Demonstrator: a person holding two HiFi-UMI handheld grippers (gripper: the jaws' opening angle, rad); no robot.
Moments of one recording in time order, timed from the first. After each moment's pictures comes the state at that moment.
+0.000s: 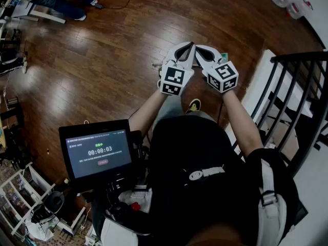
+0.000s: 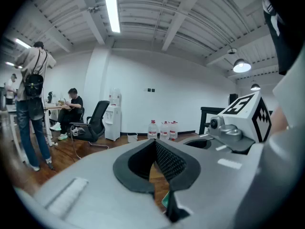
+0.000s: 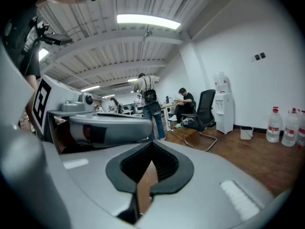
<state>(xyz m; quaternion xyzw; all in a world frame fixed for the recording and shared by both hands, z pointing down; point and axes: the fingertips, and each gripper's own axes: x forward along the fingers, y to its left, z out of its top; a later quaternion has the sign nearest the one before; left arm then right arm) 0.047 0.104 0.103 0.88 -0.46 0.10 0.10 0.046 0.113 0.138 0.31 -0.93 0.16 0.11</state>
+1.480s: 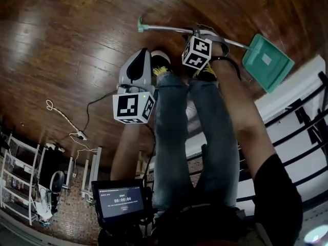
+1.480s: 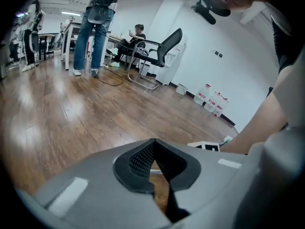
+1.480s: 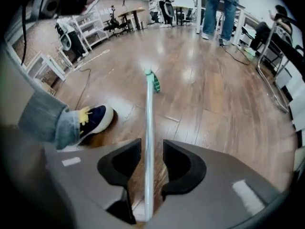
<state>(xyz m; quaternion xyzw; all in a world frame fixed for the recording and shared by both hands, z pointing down) -0.209 0.078 0.670 0.68 -0.60 0.15 0.40 -0.085 0.093 0.879 -0.06 -0.79 0.05 0.61</state>
